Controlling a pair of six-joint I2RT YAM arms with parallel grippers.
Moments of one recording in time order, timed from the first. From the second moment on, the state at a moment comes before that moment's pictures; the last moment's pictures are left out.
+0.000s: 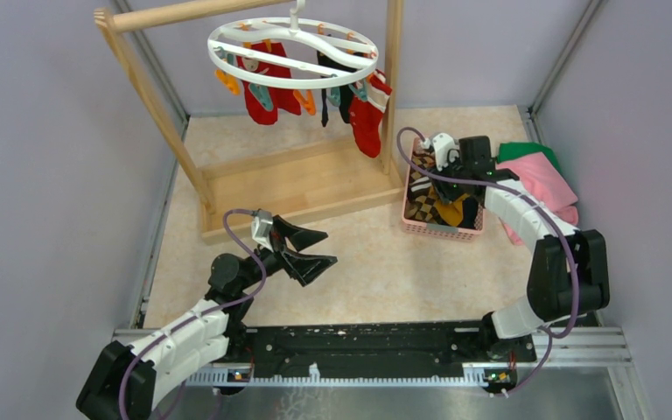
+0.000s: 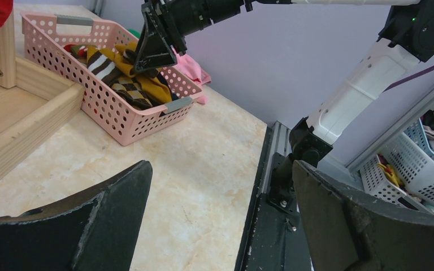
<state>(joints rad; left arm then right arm) -0.54 0.77 0.10 0.99 0.58 -0.68 0.20 1.50 1.05 -0.36 -0.17 -0.43</state>
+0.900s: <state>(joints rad) -0.54 0.77 0.10 0.99 0.58 -0.68 0.11 1.43 1.05 -0.37 -0.25 -0.41</state>
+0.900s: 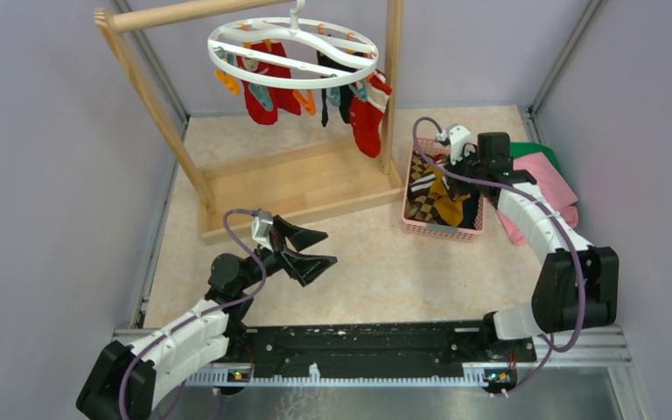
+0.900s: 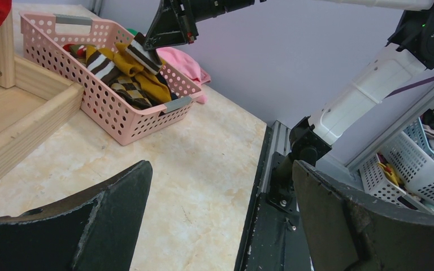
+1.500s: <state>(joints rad) -0.54 0.81 0.11 1.13 0.70 -0.68 0.06 1.26 1.50 -0.61 -0.49 -0.48</state>
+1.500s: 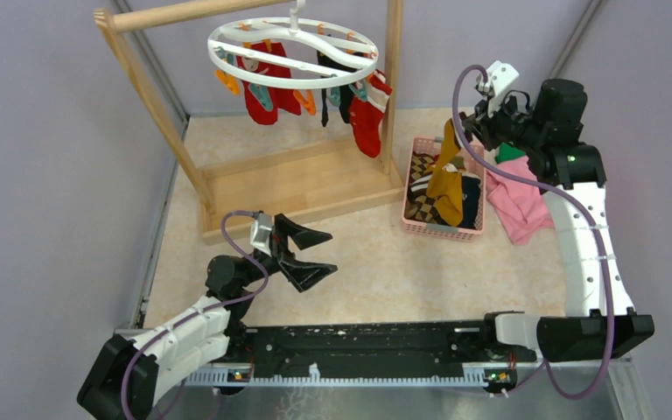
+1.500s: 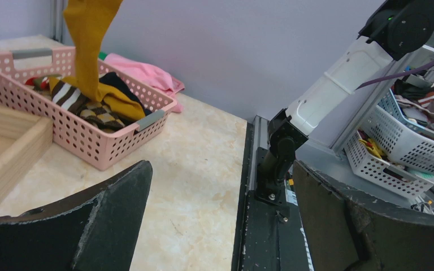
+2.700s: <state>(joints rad) -0.62 1.02 0.34 1.23 0.82 -0.45 0.57 1.29 1.52 -1.09 -0.96 -0.85</state>
